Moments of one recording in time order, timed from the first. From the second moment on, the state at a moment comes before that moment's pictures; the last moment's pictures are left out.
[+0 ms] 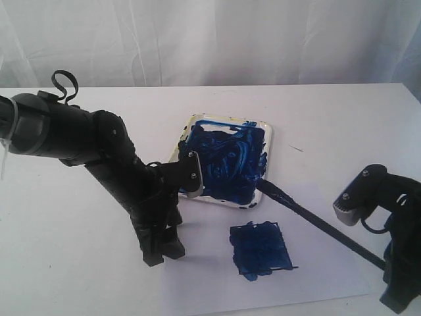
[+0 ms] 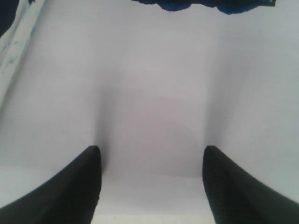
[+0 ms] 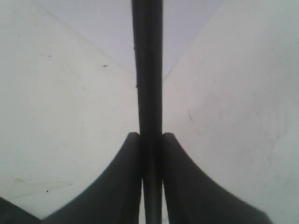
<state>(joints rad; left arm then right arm) -0.61 1.92 -1.12 -0.55 0.65 1.29 0.23 1.32 -0.68 0.00 0.91 -0.58</state>
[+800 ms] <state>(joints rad) -0.61 1.69 -1.11 -0.46 0.61 1.19 0.23 1.63 -1.09 -0.14 0.94 -0.55</state>
